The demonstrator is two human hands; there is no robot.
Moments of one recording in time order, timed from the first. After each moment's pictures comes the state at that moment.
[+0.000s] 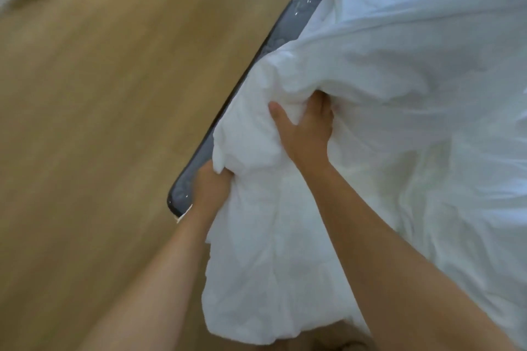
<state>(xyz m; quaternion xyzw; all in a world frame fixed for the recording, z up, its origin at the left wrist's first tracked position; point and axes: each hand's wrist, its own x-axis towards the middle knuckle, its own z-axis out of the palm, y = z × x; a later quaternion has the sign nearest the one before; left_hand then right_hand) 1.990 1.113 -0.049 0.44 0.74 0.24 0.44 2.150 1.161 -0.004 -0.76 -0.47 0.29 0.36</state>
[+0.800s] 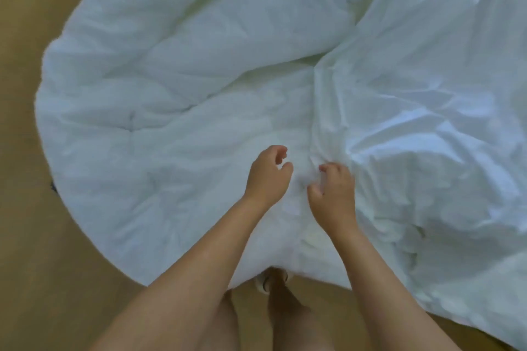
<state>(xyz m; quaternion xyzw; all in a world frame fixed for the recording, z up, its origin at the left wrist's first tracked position) 2.233 1.019 -0.088 0.55 0.58 0.15 0.58 2.340 0.947 -0.072 -0.86 -0.41 0.25 0.15</state>
